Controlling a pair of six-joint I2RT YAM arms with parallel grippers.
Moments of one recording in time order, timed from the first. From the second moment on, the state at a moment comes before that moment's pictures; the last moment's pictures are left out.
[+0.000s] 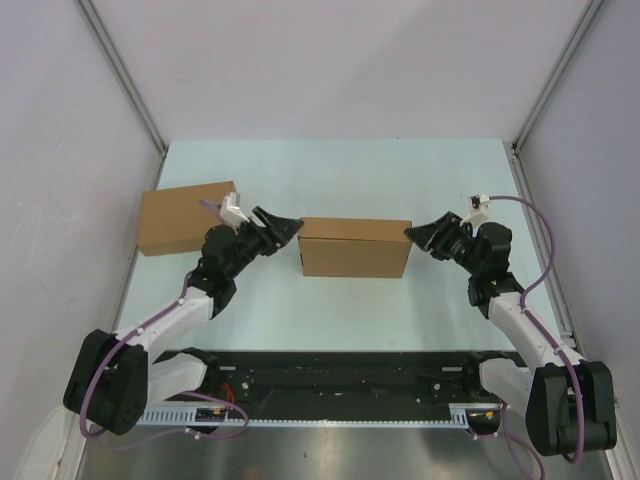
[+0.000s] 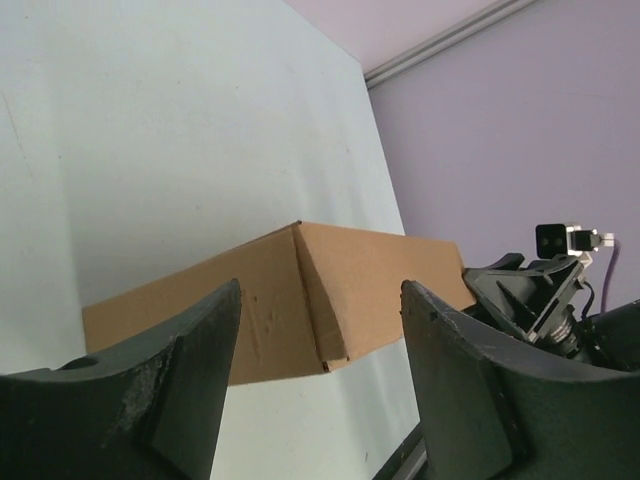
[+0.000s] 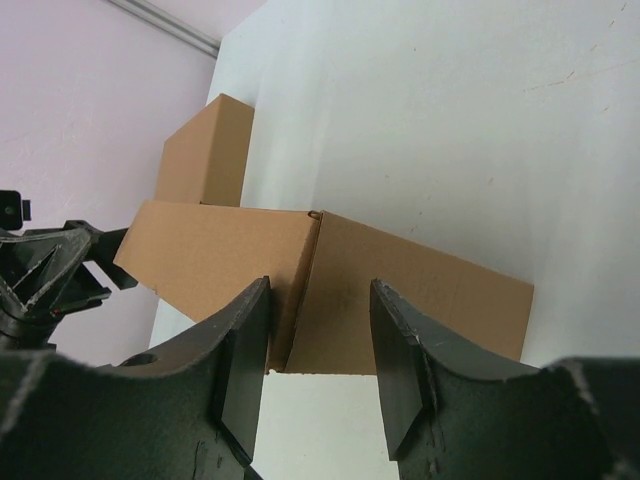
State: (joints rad) left arm -0.40 1.10 0.48 0.48 0.18 -0.94; right arm 0.11 1.02 0.47 0.30 -0.48 0.76
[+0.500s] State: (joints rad) left arm -0.29 1.45 0.43 0.99 0.45 -1.17; right arm 0.11 1.03 0.48 0.30 -0.48 0.76
